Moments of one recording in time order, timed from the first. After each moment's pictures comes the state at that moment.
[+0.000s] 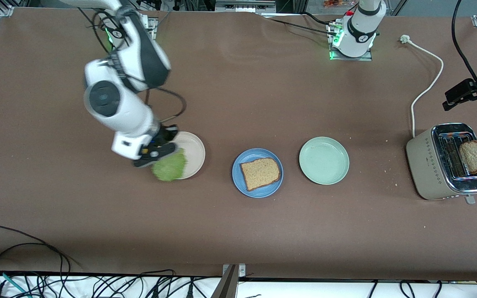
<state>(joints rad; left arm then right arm) 0.14 0.05 -0.11 -1.49 0.03 1.53 -0.07 0.52 0.43 -0.06 -1.56 0.11 1.97 -0.02</state>
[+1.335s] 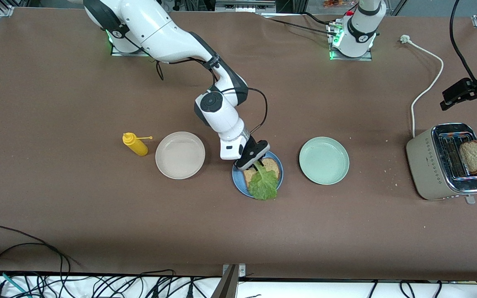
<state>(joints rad) 0.14 0.05 -0.12 -1.48 0.03 1.53 -0.07 0.70 0.93 0.08 -1.33 0.11 2.80 -0.02</state>
